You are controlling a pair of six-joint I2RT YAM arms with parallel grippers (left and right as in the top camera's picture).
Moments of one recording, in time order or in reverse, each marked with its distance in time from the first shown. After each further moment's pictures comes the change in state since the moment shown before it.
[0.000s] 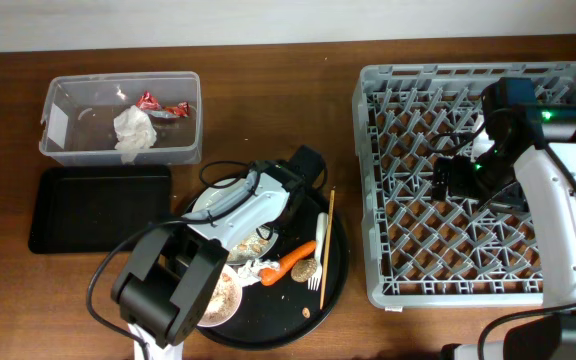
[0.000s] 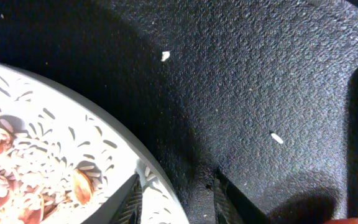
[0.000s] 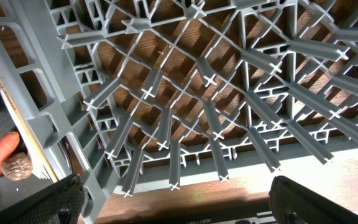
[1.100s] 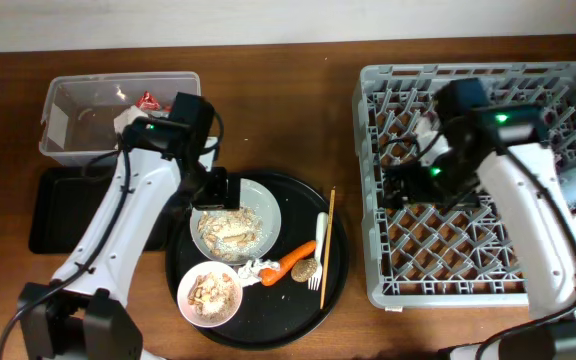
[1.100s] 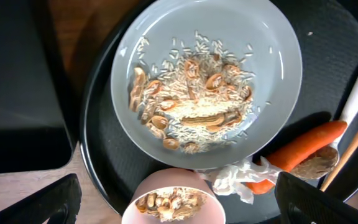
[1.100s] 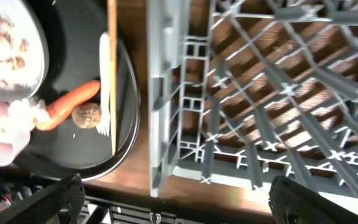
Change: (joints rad) left arm 0.403 -0.312 0.136 -0.438 0.127 0.031; right arm 0.202 0.000 0.002 0.006 -0.206 -0.065
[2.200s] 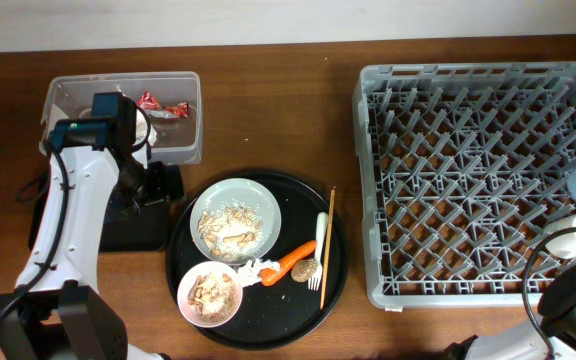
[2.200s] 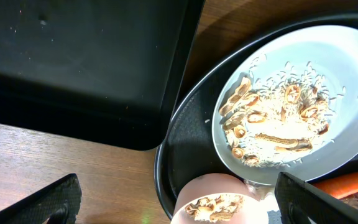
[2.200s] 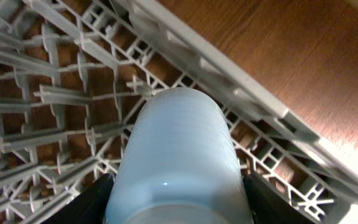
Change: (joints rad) left arm 0.298 0.000 0.000 -0.044 -0.023 0.000; right arm -0.821 0.241 0.080 0.561 0.286 0.121
